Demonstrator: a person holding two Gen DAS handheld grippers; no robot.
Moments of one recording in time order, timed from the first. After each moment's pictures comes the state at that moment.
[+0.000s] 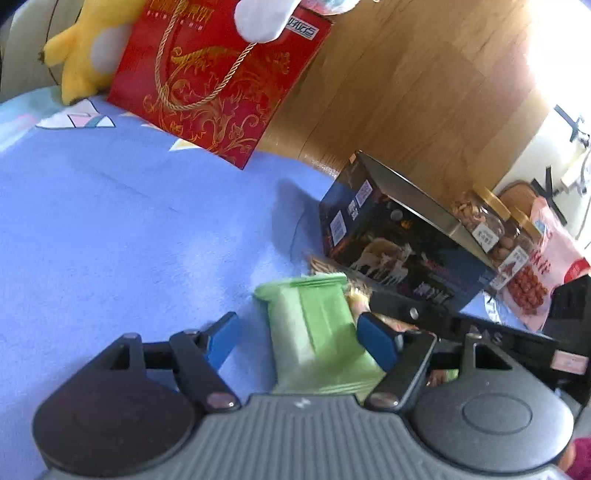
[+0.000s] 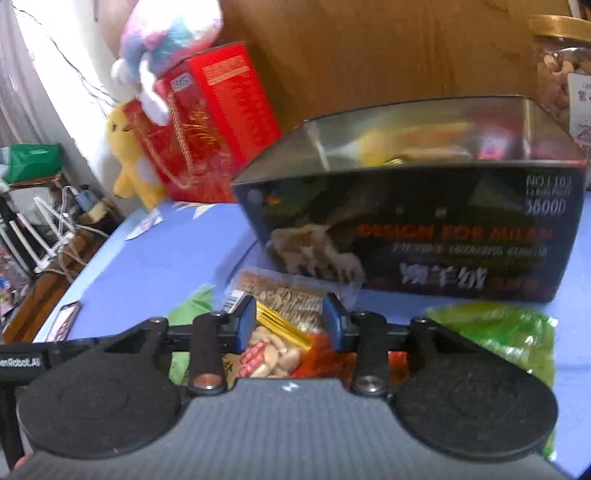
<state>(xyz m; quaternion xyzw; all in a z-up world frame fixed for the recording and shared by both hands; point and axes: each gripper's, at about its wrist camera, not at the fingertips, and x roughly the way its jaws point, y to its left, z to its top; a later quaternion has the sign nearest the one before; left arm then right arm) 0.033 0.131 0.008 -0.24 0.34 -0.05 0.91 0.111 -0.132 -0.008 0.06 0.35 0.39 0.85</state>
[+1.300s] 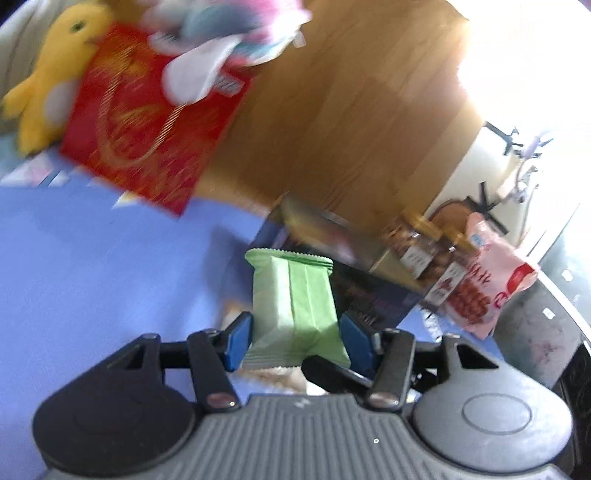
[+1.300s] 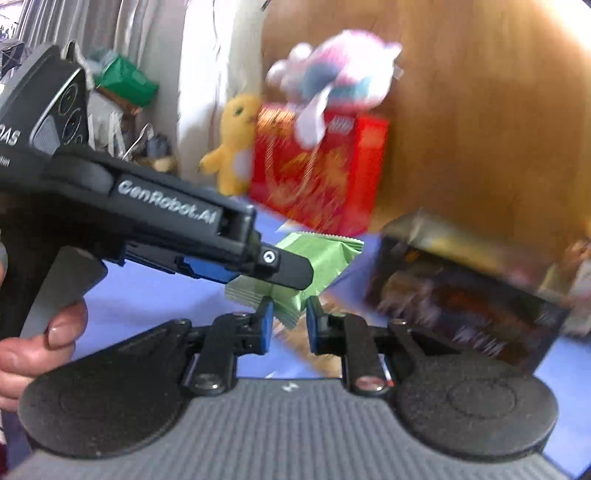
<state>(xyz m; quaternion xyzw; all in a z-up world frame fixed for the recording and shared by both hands) 0.023 0.116 0.053 -0.24 0.26 -0.13 0.93 0.010 -0.092 0.019 -0.13 0.13 0.39 0.90</state>
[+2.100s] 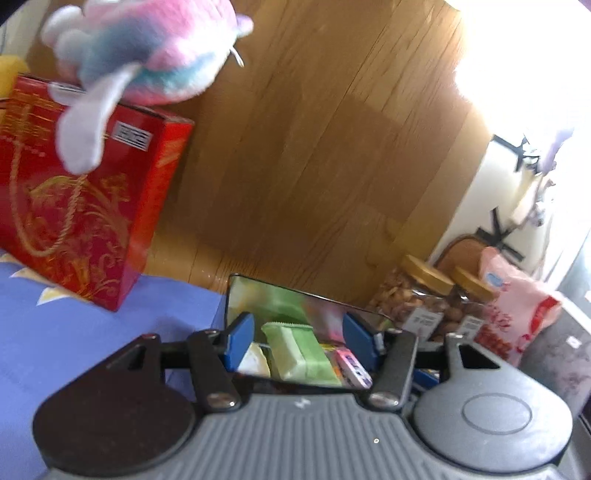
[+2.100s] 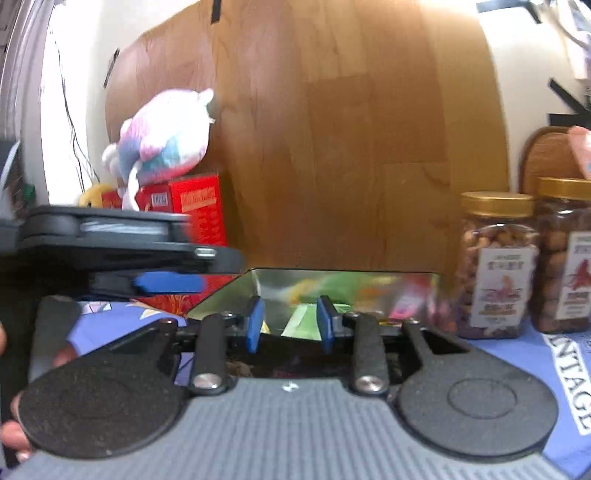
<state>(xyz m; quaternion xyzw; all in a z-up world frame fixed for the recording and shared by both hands) 0.115 0.080 0.075 -0.21 0.21 -0.13 0.95 0.095 -0.172 0.039 0.03 0.13 0.28 0.95</state>
